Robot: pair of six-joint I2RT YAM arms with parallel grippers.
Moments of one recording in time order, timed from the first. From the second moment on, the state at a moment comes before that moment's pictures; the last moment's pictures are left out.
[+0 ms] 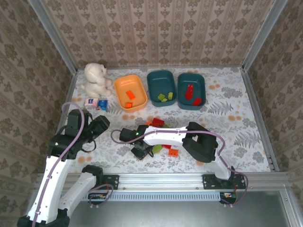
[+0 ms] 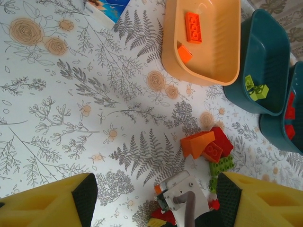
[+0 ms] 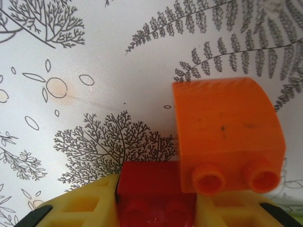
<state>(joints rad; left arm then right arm) -0.31 0.70 0.99 -1.10 0.00 -0.84 1.16 2.11 1.58 -0.93 0.04 0.39</state>
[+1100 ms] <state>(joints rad) -0.60 1.19 1.12 -0.63 0.12 -0.80 0.22 2.14 1.92 -1.03 -0.04 0.40</state>
